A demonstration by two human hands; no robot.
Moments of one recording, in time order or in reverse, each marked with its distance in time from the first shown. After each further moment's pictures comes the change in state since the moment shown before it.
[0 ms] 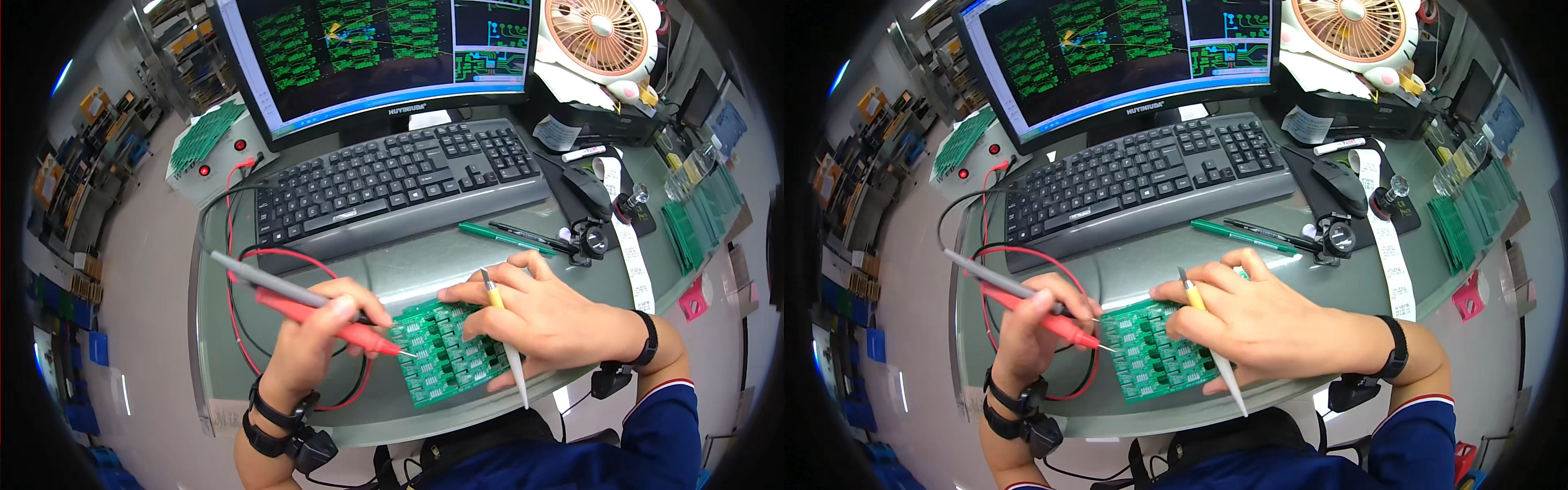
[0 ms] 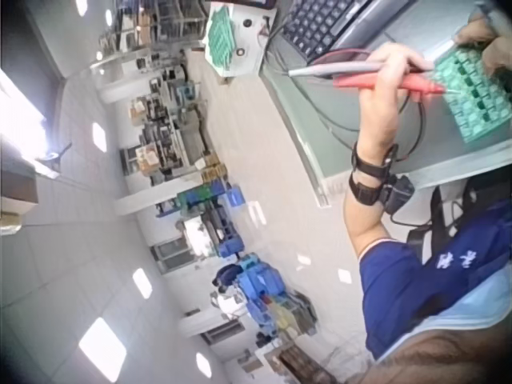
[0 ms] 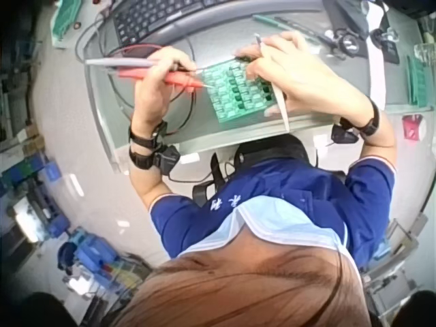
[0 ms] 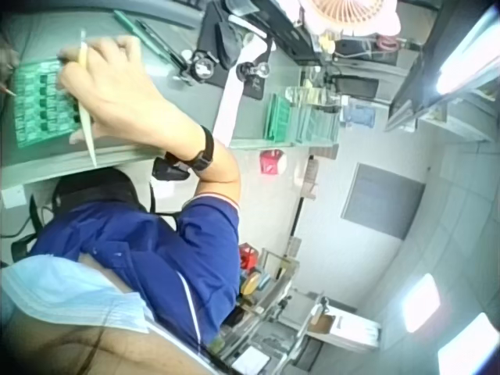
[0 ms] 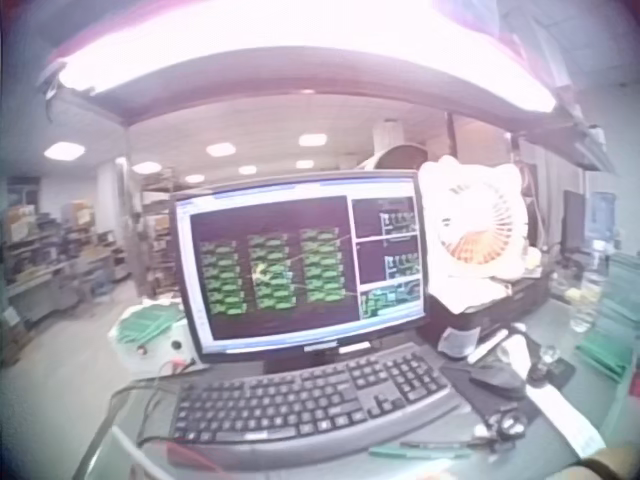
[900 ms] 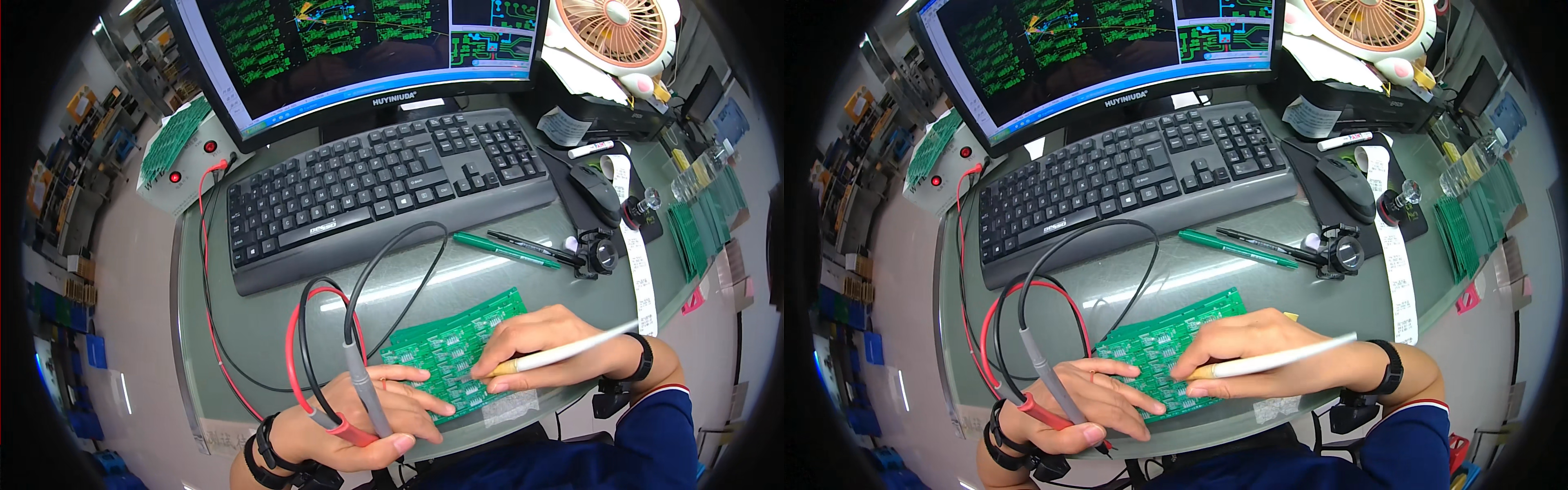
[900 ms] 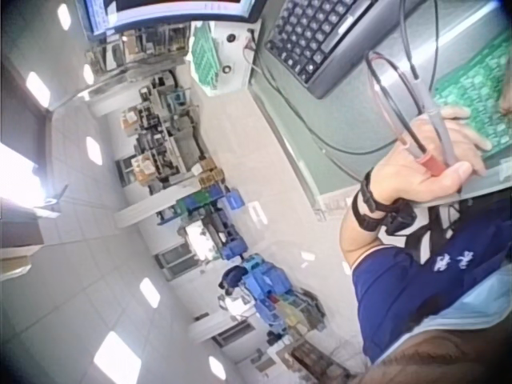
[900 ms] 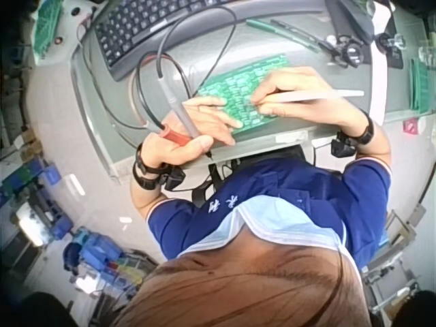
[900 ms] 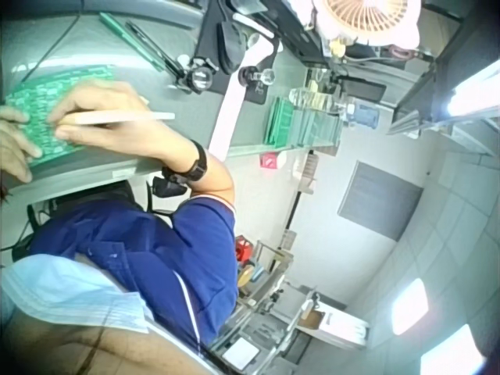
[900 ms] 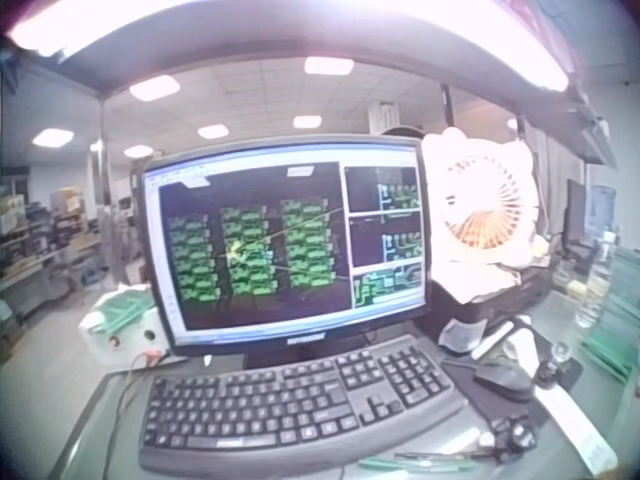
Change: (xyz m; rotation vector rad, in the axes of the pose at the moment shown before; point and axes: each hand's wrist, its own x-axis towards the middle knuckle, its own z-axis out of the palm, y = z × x) left_hand 0.012 -0.003 0.017 0.563 -0.722 0.125; right_hand -0.016 0.026 0.027 0.783 0.197 0.153
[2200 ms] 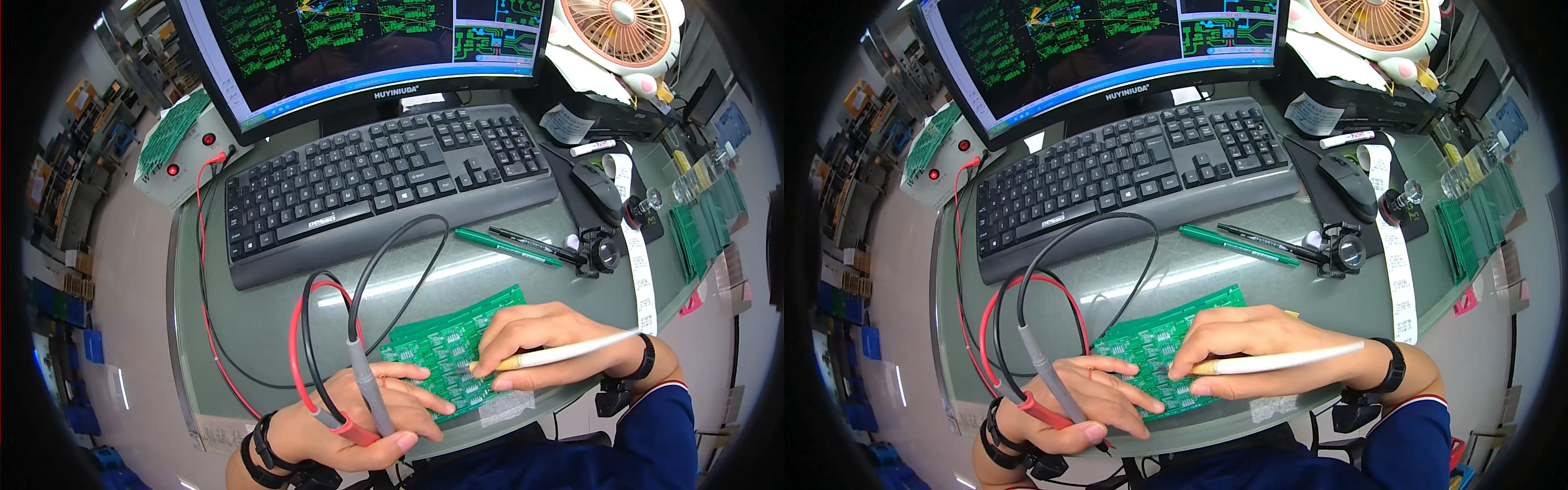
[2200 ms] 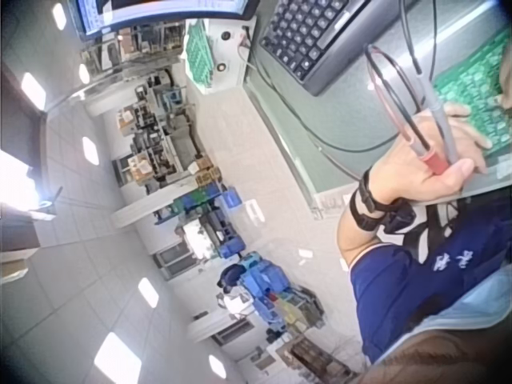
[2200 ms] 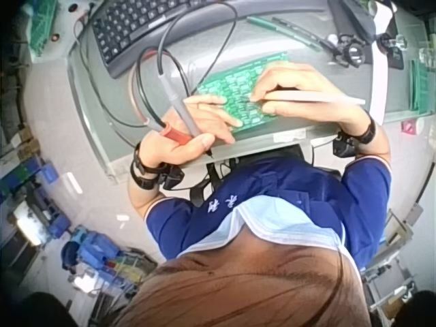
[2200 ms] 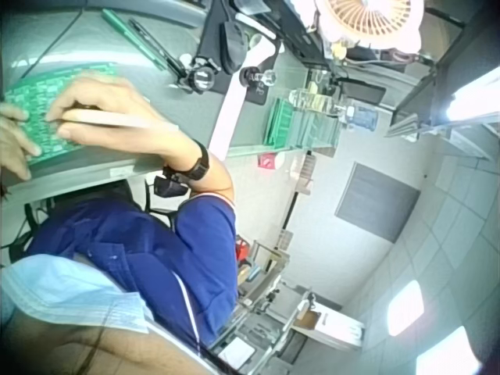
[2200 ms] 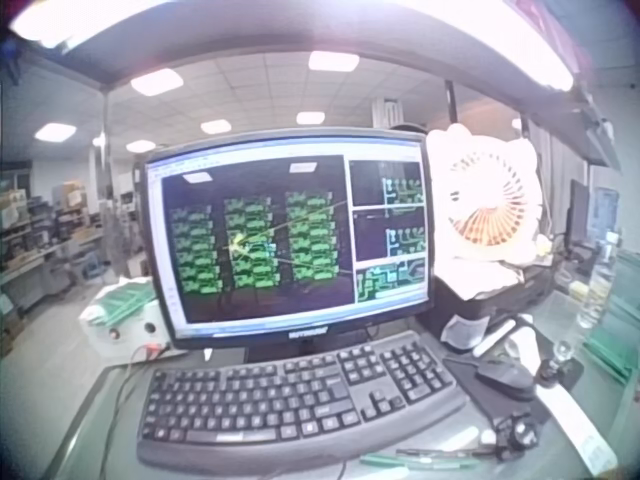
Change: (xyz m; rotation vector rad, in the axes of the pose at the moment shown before) left_hand 0.001 -0.003 0.001 0.000 0.027 0.021; right_hand 0.007 0.007 0.002 0.029 0.017 -0.063
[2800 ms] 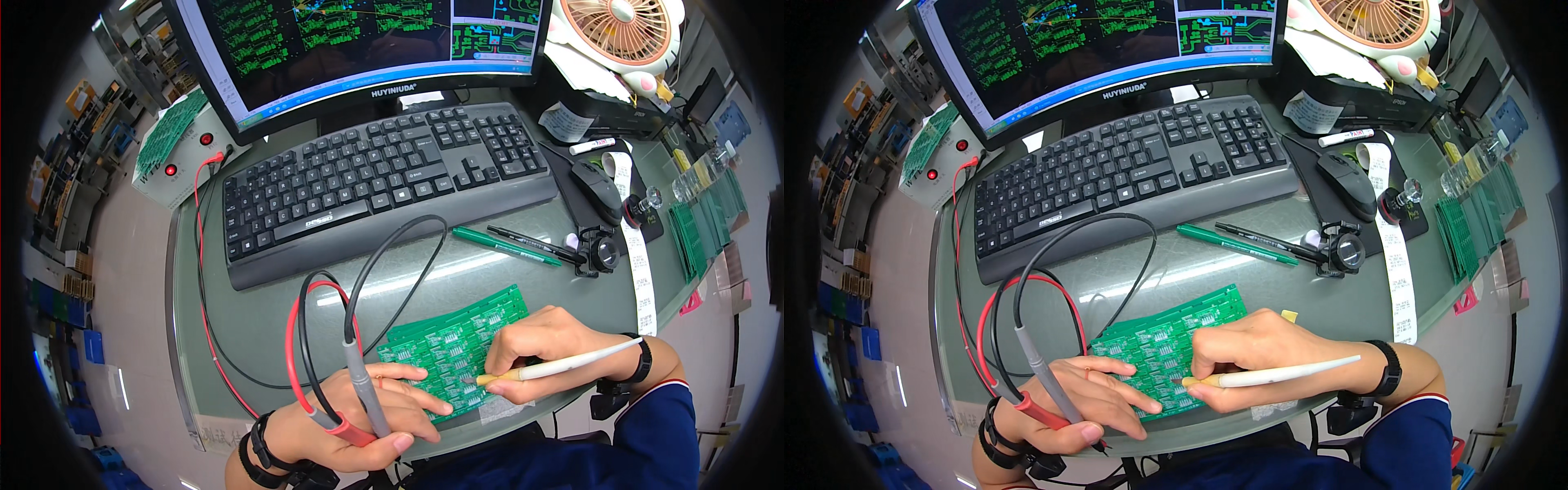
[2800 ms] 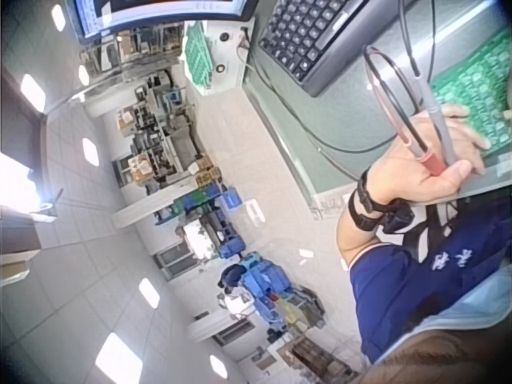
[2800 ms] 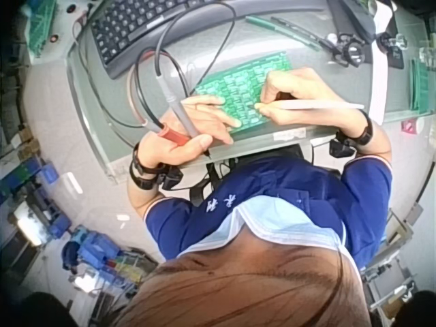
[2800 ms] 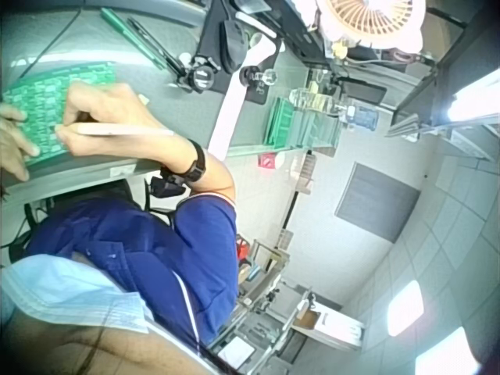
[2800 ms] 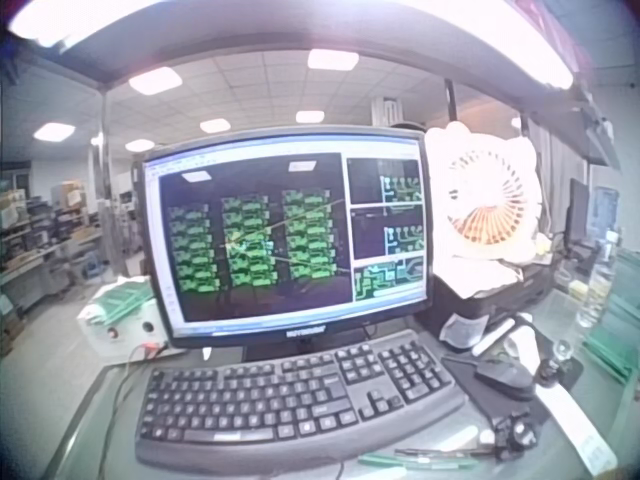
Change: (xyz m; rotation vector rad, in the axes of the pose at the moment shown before) left_hand -0.001 0.001 0.001 -0.009 0.015 -0.003; right_hand -0.010 -0.003 0.001 -0.071 -0.050 0.098
